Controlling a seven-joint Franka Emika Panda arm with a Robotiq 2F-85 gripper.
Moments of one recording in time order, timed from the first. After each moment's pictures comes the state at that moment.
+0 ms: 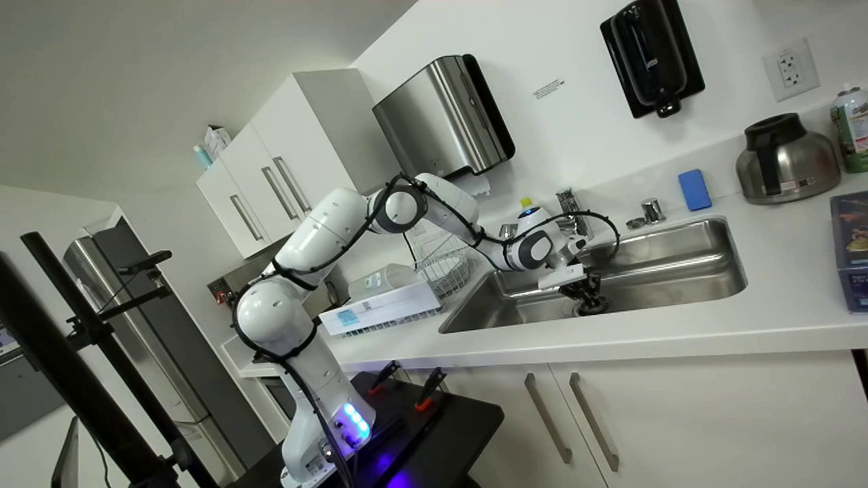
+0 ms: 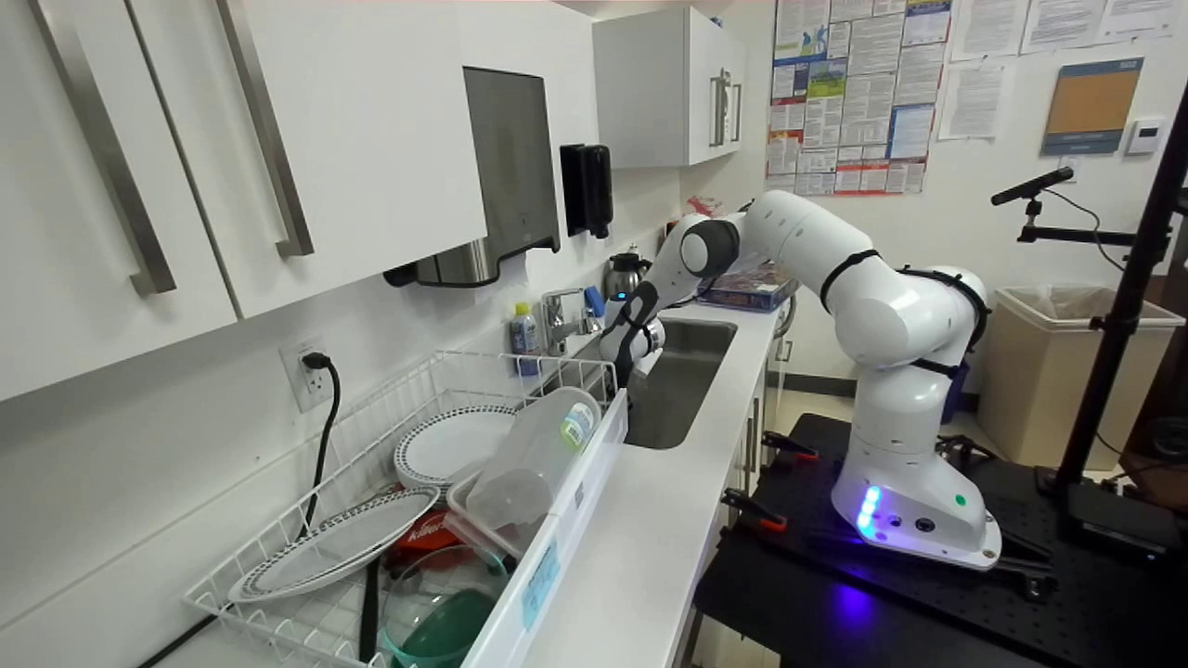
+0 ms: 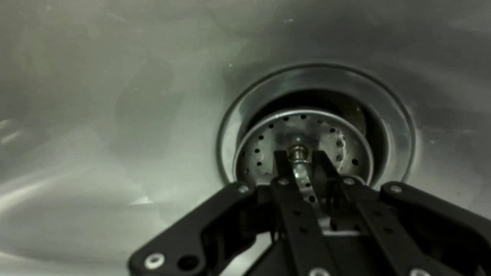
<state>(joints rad) -0.37 1.13 -0.01 -1.41 -0.10 2.75 -0.47</state>
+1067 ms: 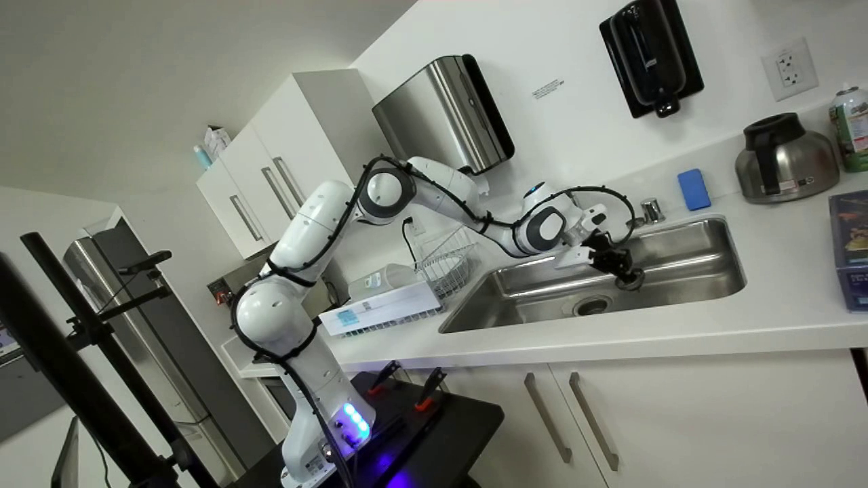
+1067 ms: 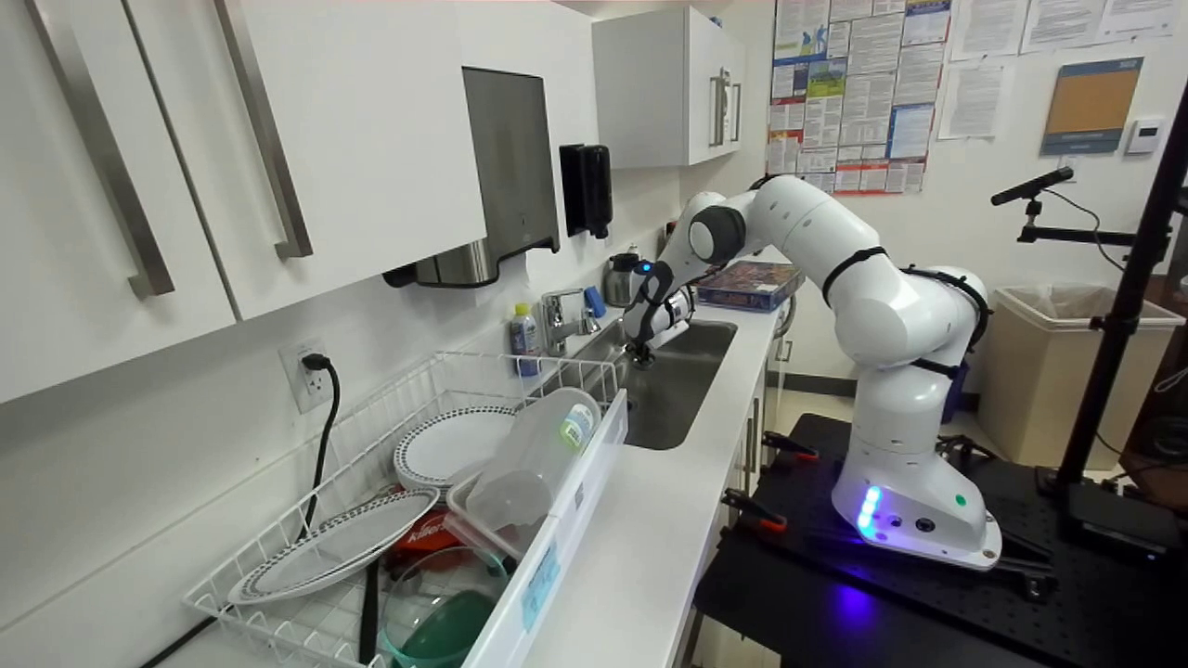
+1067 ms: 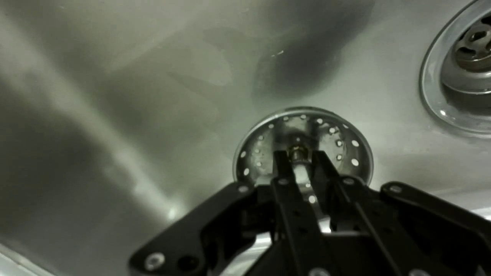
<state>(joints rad) -0.38 1.03 -0.18 -1.46 -0.08 2.86 -0.07</state>
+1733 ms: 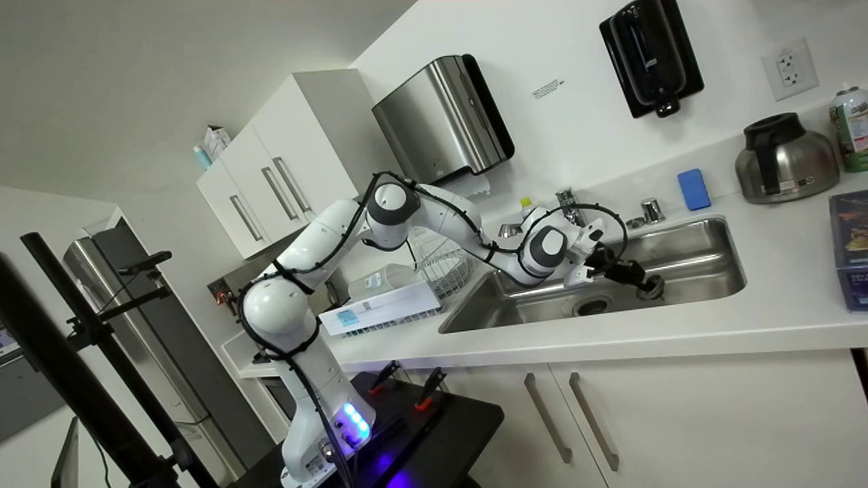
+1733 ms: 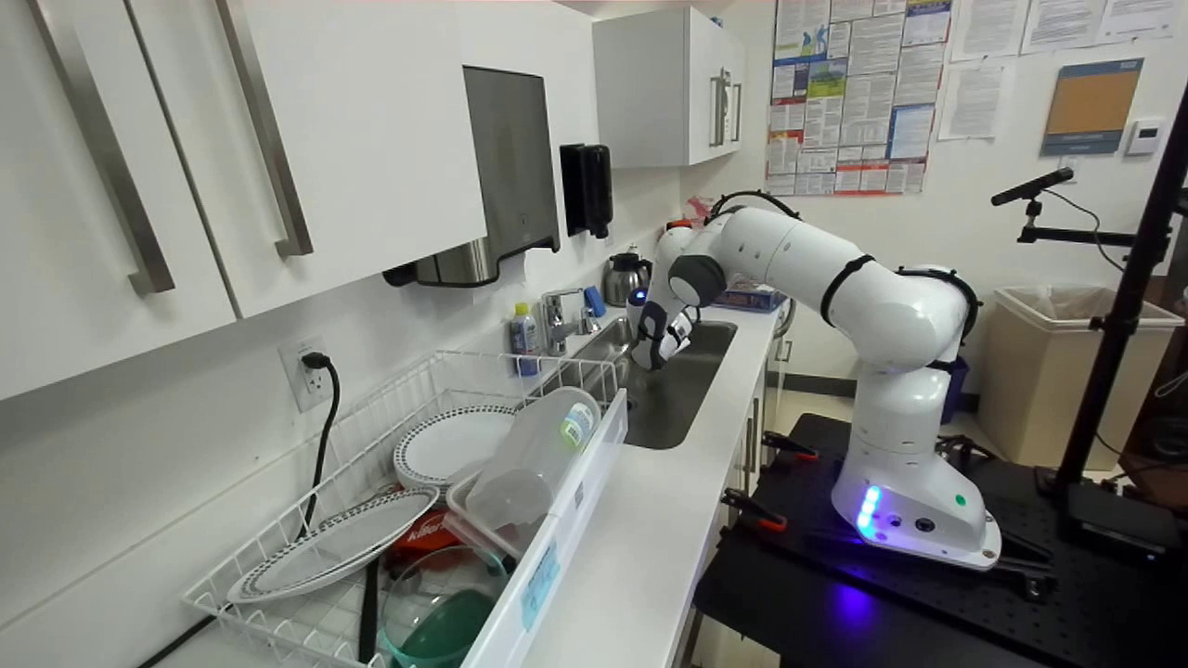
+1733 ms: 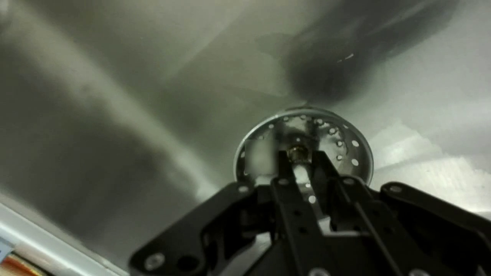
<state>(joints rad) -0.12 1.22 -0.55 -1.43 -0.03 3.00 0.27</state>
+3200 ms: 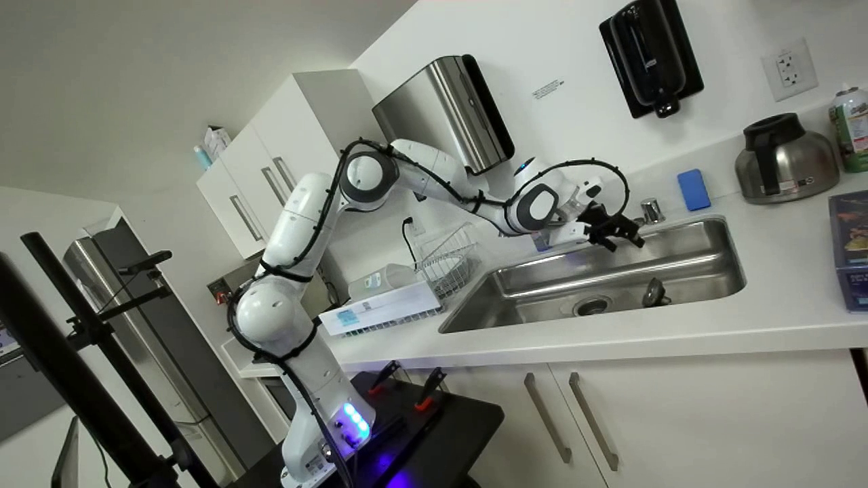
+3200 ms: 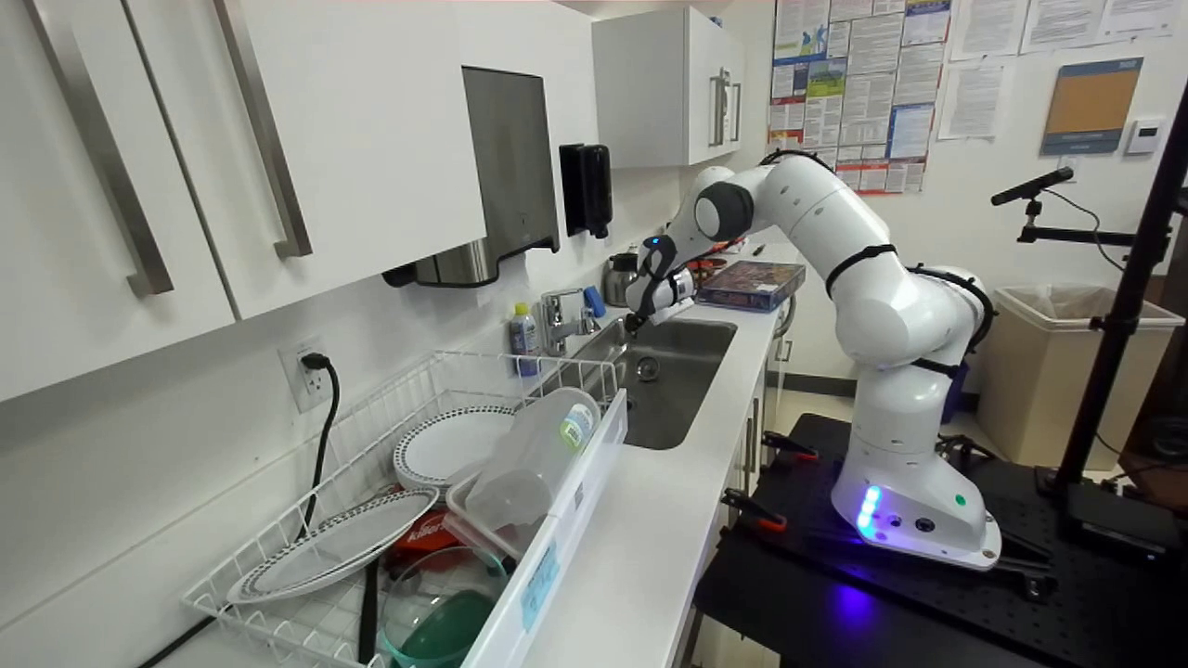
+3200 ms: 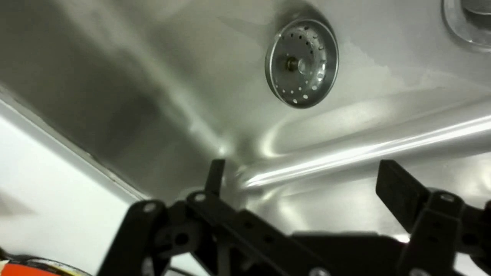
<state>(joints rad) -0.38 0.88 -0.21 -1.55 0.01 2.90 -0.12</state>
